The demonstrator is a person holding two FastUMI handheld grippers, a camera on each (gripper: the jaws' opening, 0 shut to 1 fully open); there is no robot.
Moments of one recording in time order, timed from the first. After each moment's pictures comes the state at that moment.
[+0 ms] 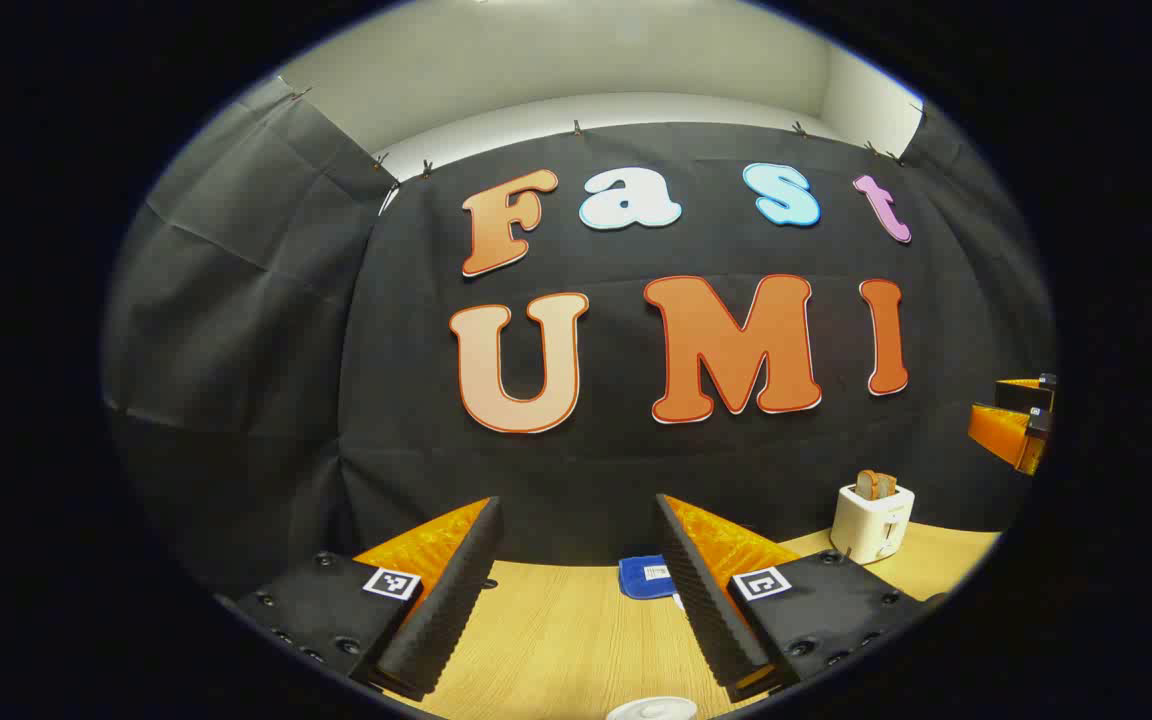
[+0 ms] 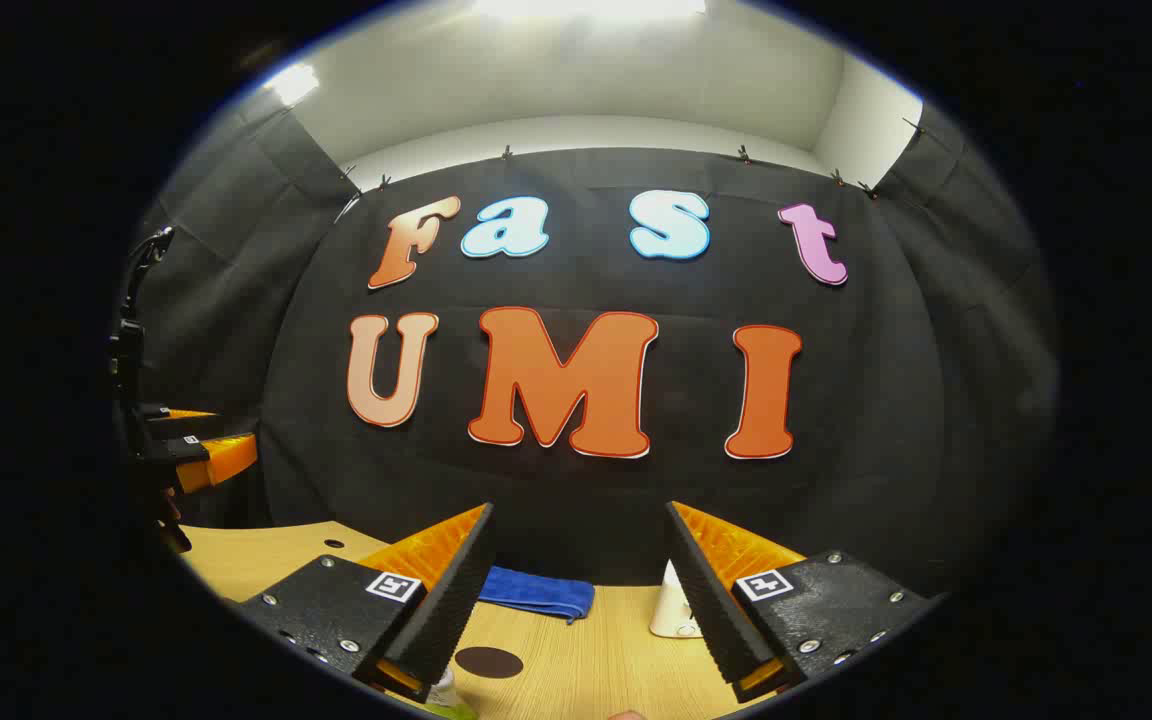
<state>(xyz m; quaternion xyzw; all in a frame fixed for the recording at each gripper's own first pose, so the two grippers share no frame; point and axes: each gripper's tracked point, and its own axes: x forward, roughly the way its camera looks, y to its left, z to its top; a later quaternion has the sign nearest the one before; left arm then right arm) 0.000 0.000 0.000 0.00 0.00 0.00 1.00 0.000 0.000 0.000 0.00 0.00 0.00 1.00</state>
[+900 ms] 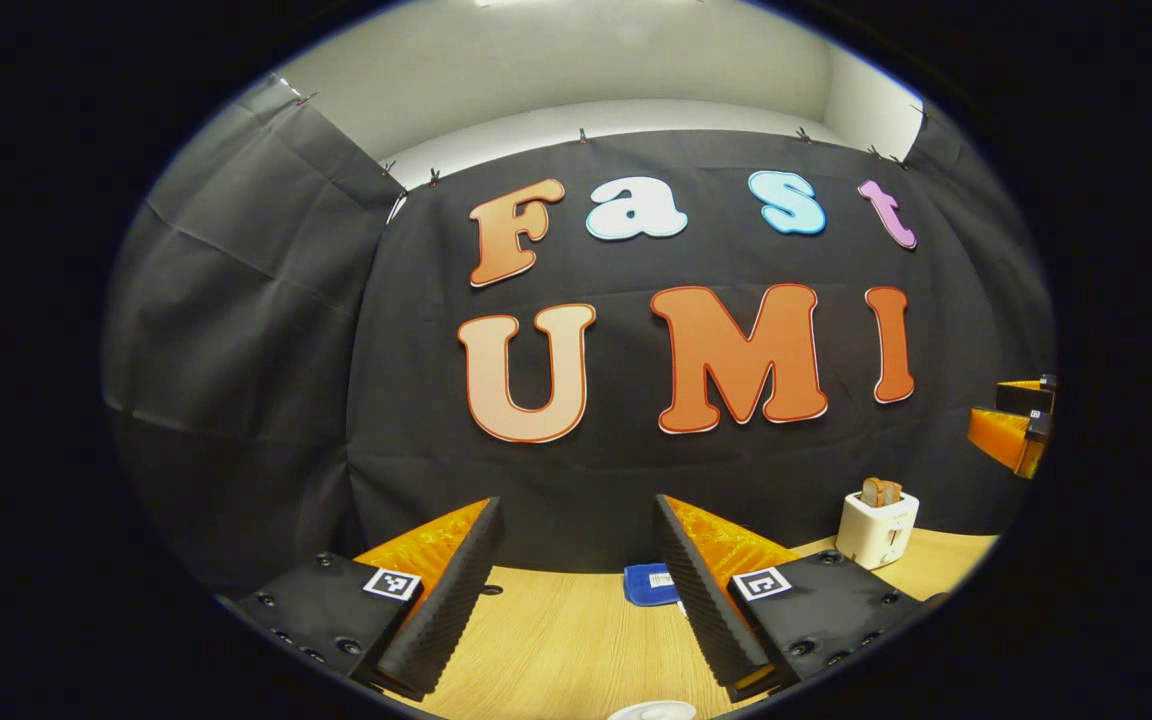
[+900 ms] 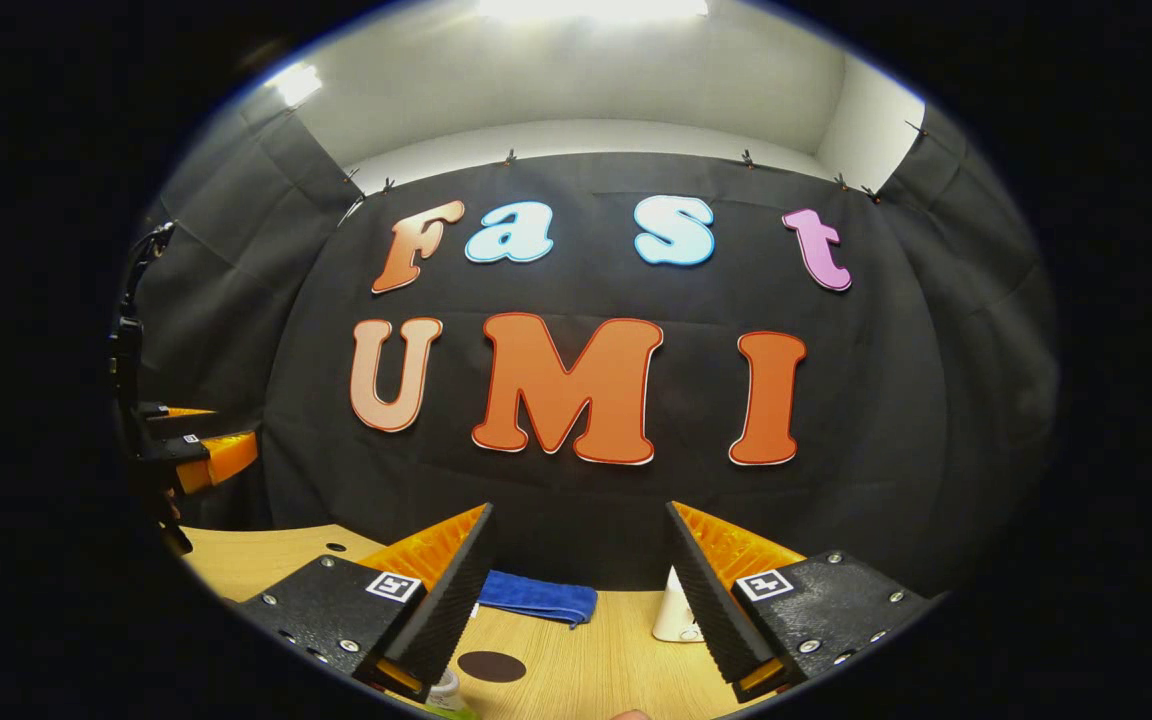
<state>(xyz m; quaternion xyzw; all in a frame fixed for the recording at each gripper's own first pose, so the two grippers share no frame) -0.003 0.002 0.010 0.00 -0.02 0.01 1.00 0.000 0.004 0.005 0.00 -0.01 0.00 1.00</state>
